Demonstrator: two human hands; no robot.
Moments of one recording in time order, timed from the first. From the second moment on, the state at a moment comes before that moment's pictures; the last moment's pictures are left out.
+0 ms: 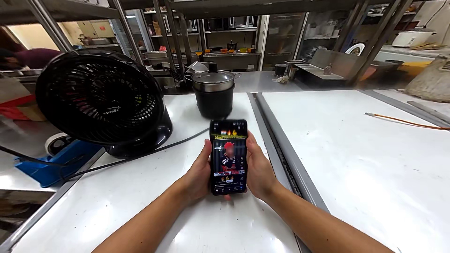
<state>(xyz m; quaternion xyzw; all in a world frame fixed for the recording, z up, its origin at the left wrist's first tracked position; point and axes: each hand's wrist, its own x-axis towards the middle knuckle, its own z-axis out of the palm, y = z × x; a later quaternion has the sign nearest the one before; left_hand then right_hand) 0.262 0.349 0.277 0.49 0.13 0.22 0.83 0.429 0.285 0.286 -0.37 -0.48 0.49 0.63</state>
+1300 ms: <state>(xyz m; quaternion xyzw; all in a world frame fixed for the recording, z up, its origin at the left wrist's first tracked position) 0.264 0.348 0.276 0.49 0.15 0.24 0.82 0.427 0.283 0.284 -0.39 -0.47 0.48 0.63</state>
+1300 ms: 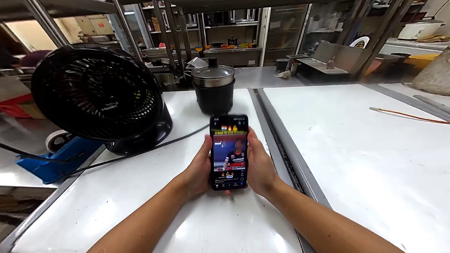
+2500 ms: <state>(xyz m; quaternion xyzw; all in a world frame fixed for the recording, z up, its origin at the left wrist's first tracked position) 0.265 0.347 0.279 0.51 0.16 0.23 0.82 0.426 0.287 0.284 -0.34 -0.46 0.49 0.66</state>
